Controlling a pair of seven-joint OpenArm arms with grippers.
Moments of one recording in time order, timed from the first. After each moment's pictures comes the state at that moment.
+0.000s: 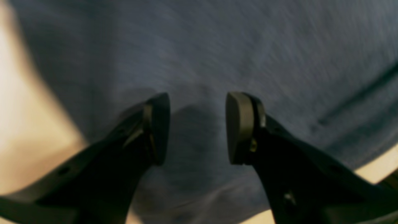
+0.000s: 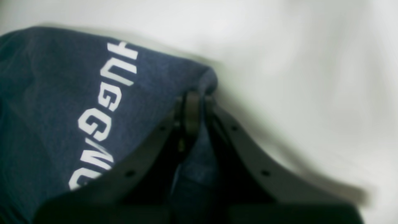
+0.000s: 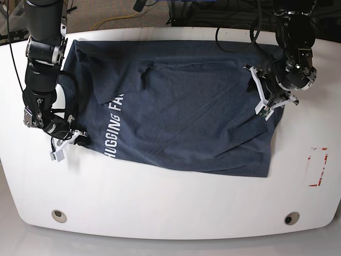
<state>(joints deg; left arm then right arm) 8.5 -15.0 -10.4 107.3 -17.7 -36.4 67.5 29.5 25.3 9.2 32.1 35.5 40.5 -39.9</state>
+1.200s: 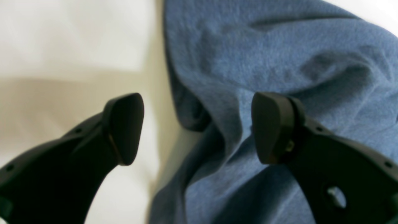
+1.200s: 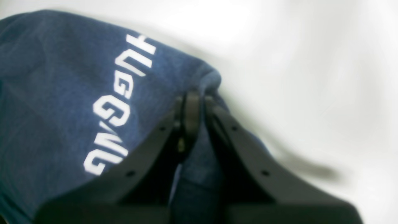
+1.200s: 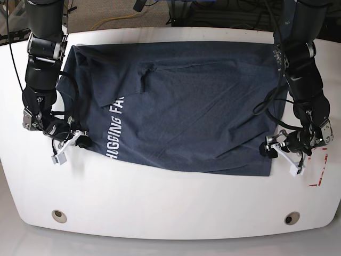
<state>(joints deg) -31.2 -16.4 -23.1 50.4 -17.6 -30.7 56.4 27.4 25.0 9.3 39.8 35.8 40.5 -43.5</state>
